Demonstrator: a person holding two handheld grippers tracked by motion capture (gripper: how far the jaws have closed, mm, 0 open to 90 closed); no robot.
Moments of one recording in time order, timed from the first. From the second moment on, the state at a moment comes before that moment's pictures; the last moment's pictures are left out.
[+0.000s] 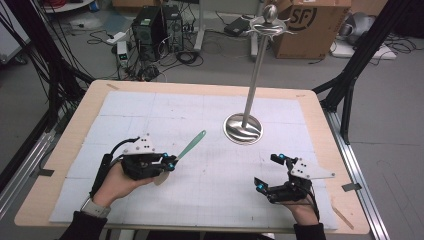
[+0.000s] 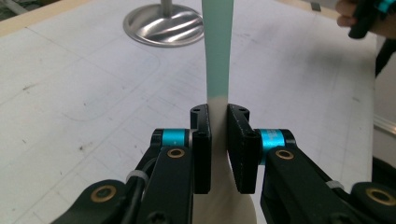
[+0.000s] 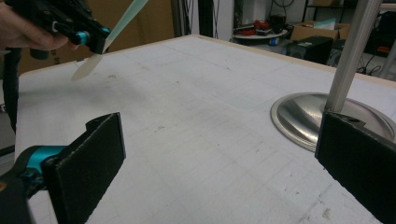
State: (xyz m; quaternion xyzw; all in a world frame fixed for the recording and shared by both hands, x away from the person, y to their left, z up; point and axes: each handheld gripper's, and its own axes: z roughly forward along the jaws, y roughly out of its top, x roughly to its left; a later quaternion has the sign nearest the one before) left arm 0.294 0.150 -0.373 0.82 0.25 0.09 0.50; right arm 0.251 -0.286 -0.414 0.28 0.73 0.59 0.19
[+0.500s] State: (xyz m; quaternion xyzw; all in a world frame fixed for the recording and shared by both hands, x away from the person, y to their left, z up) left arm 0.336 0.131 -0.346 0.77 0.27 0.10 0.57; right arm 0.252 -0.291 -0.416 0.29 0.73 0.60 0.18
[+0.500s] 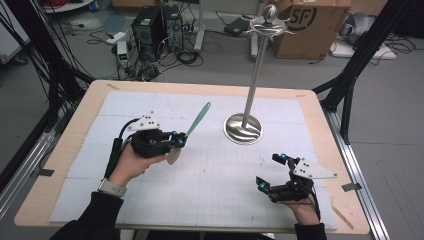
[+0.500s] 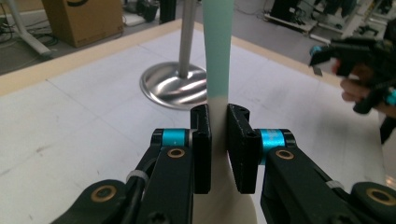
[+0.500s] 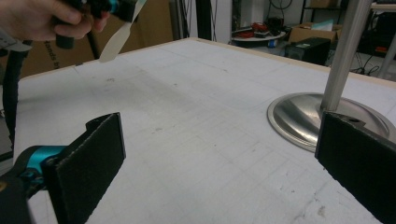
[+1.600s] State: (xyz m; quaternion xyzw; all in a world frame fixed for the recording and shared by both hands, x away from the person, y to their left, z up) left arm 0.381 0.099 -0.279 0.74 0.23 0.15 0.62; right arm 0.250 -0.314 -0.416 0.30 0.70 0.62 0.19
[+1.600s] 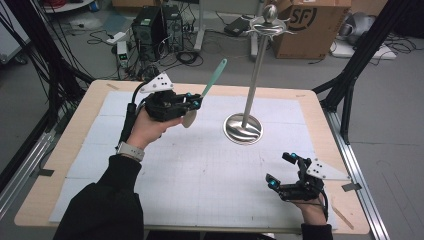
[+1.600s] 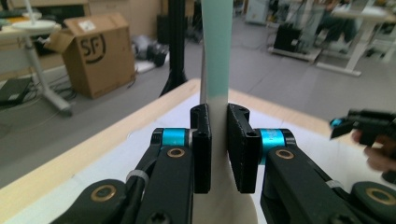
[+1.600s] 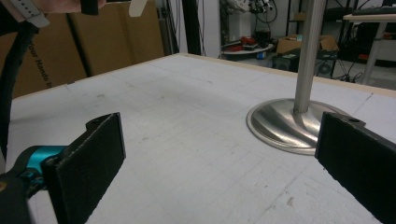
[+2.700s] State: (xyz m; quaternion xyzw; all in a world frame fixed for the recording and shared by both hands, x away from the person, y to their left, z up) left arm 0.403 0.067 -0.228 0.72 0.20 0.20 0.63; right arm 0.242 -0.318 -0.411 0.30 0.70 0.62 0.20
